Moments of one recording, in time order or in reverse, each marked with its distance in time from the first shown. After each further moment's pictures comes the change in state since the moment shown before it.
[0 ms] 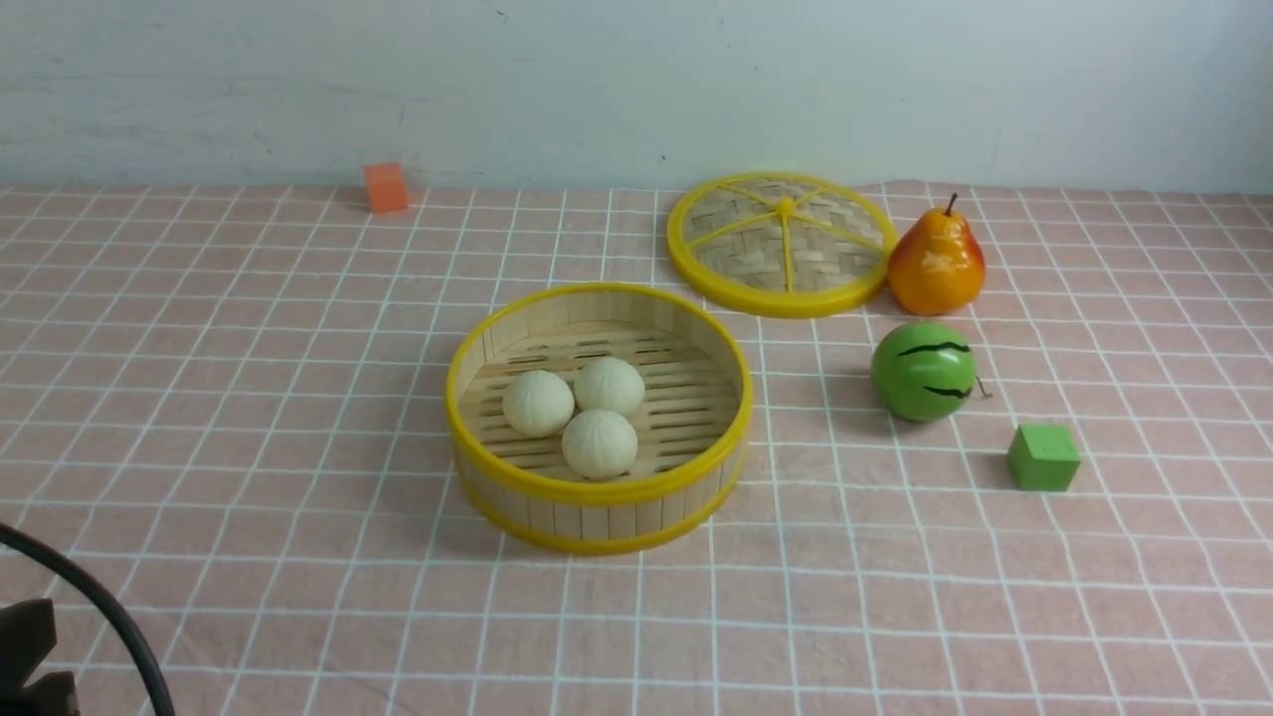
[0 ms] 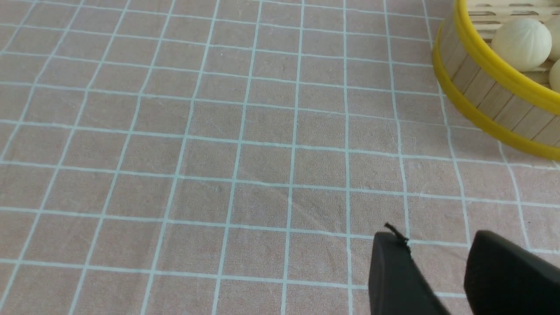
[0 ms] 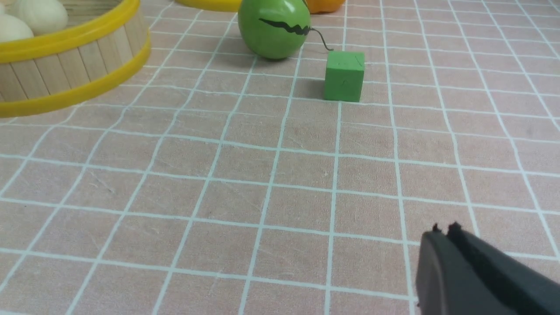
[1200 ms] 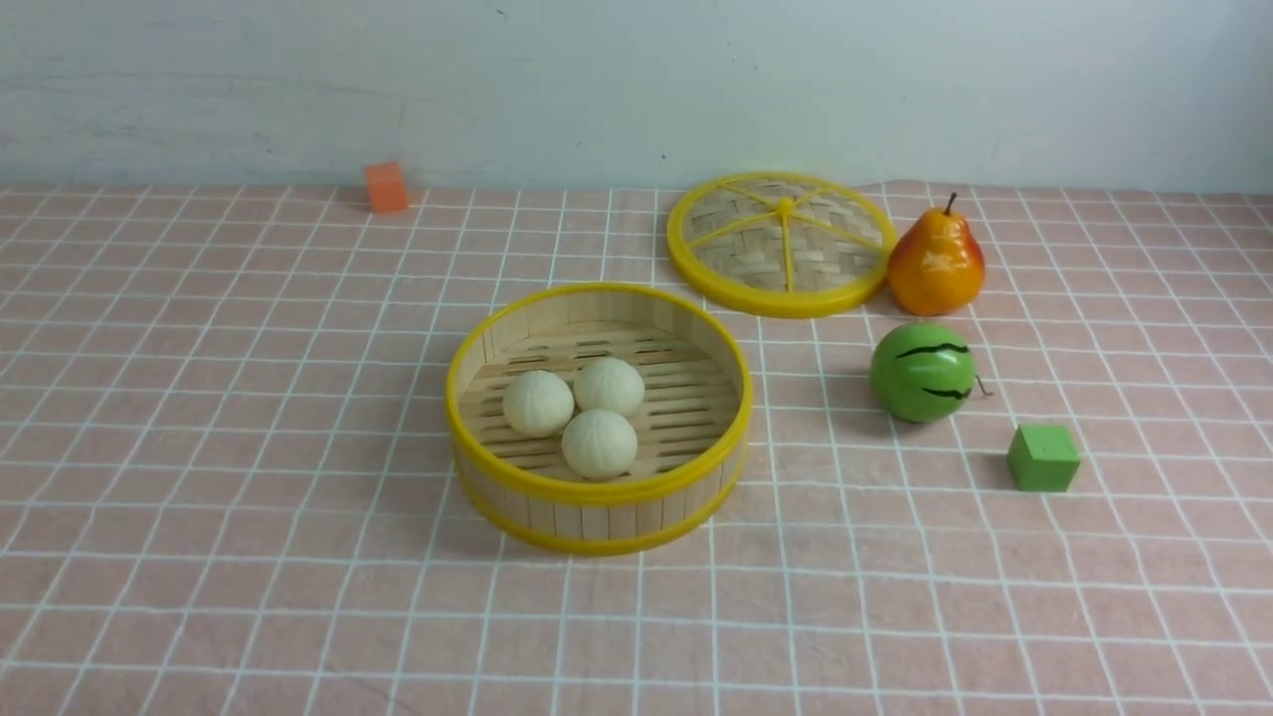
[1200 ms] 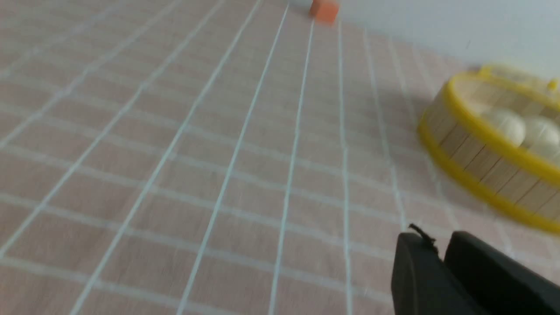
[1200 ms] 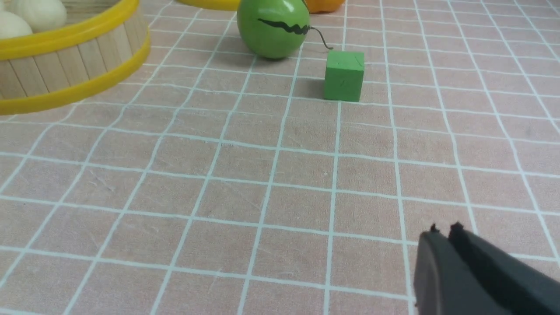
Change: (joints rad) right arm 0.000 0.000 0.000 0.000 0.001 -0.005; left arm 0.459 -0.546 0.459 -0.529 -0.329 0.452
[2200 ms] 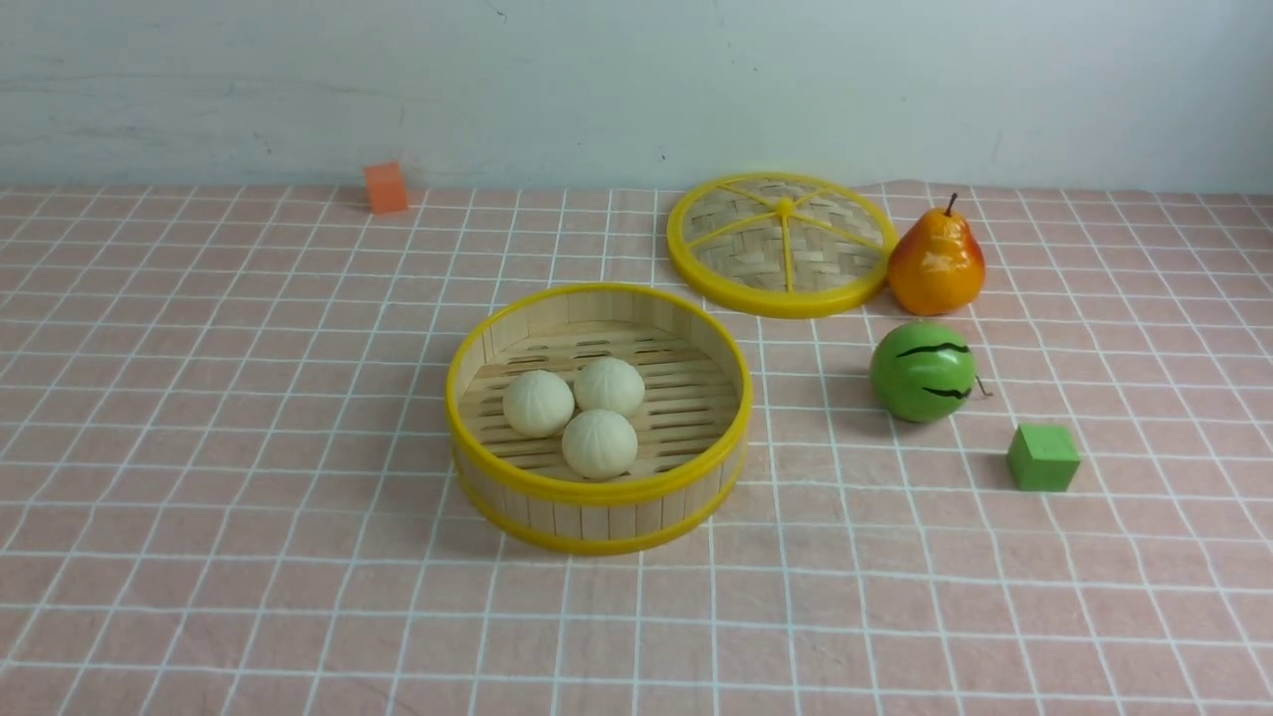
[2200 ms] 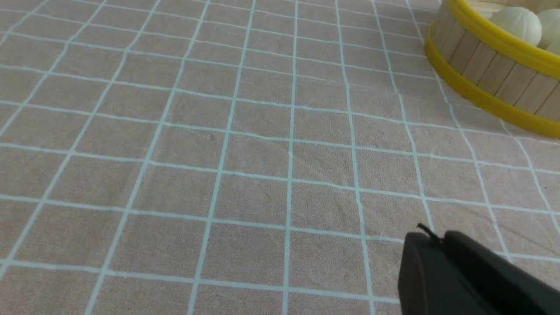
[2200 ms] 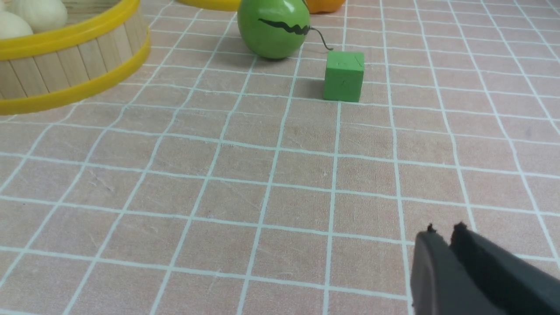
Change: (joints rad) right arm 0.000 0.000 0.000 0.000 0.000 -0.002; left arm 0.000 0.000 0.001 -0.102 0.040 0.251
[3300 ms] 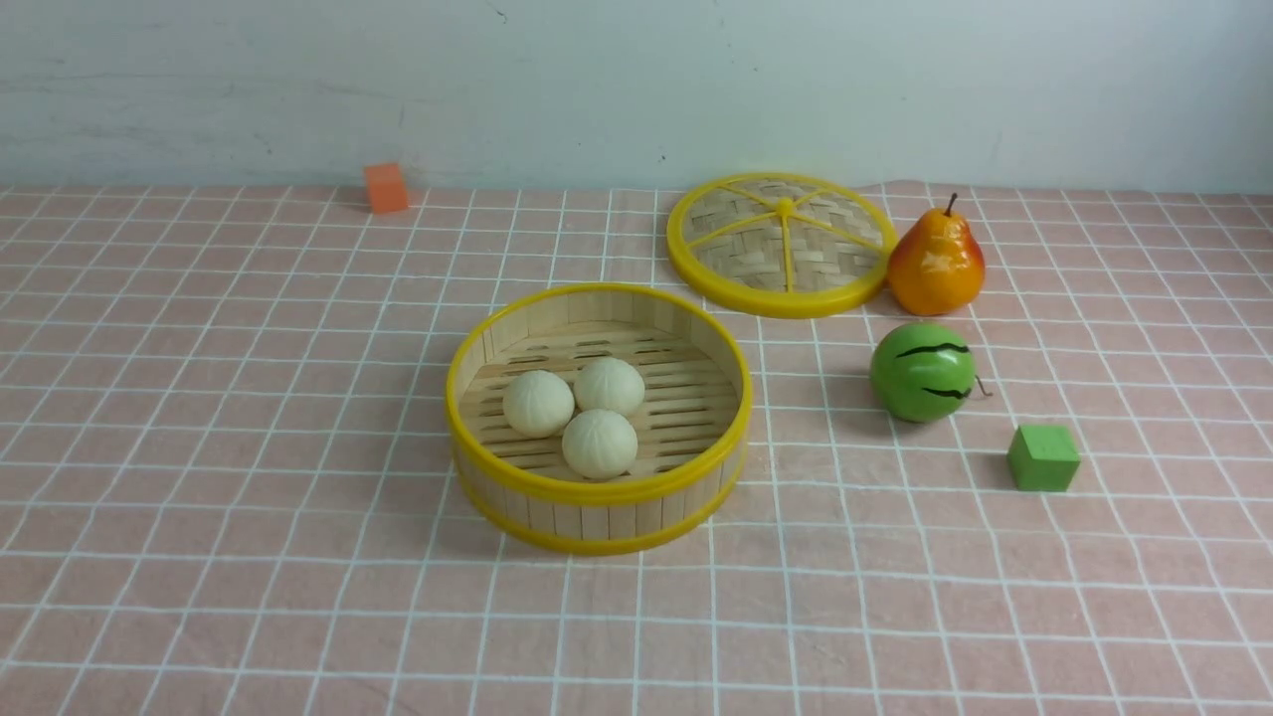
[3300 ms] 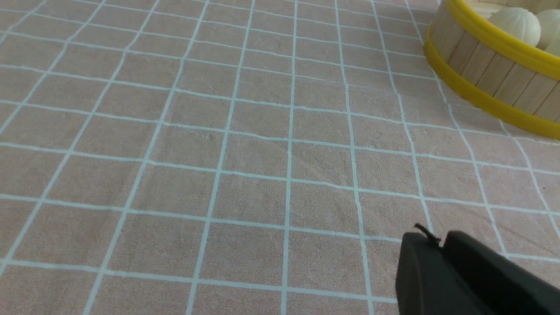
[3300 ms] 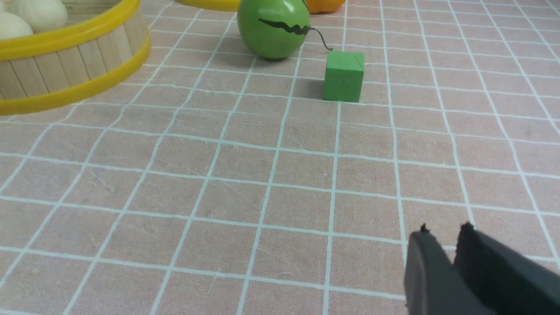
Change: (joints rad) right arm 0.000 0.000 0.000 -0.001 0.000 0.001; left arm 0.000 0.000 0.000 -0.003 0.000 0.000
